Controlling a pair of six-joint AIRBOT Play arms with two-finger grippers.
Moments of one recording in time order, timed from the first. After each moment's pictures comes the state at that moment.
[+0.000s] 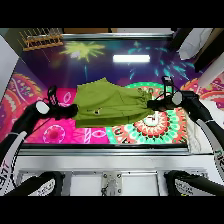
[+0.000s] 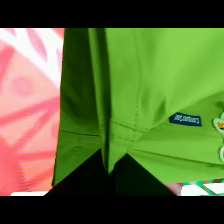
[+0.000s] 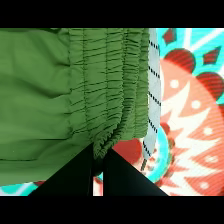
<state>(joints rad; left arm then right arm) -0.04 -1.20 0.76 1.14 -0.78 -1.63 0.10 -1.32 0.98 -1.40 0.86 1.66</state>
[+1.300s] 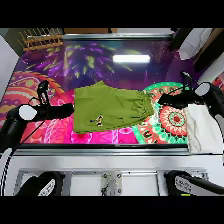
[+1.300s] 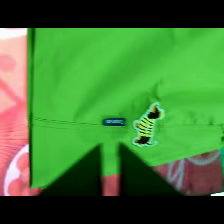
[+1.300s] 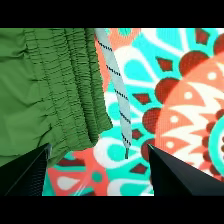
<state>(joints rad) -0.07 -0.94 0.79 1.13 -0.93 -1.63 -0.15 -1.32 1.10 -1.16 1.06 1.40</state>
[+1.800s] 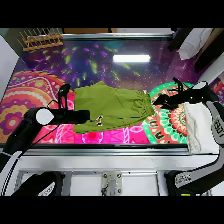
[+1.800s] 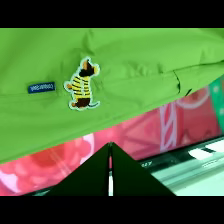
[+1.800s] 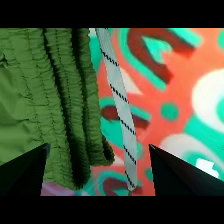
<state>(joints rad) -0.32 -0.97 0.80 1.12 -0.93 -1.71 -0.29 -1.75 1.32 -0.87 1.26 1.11</state>
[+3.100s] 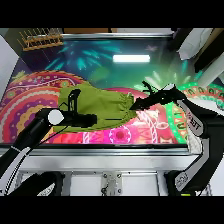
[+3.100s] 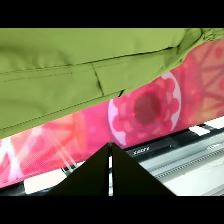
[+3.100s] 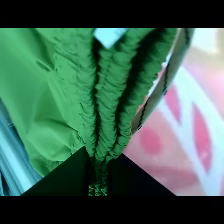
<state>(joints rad) -0.40 -1.04 0.80 1.12 -0.93 -1.75 0.00 -1.93 1.38 -0.57 1.31 0.94</state>
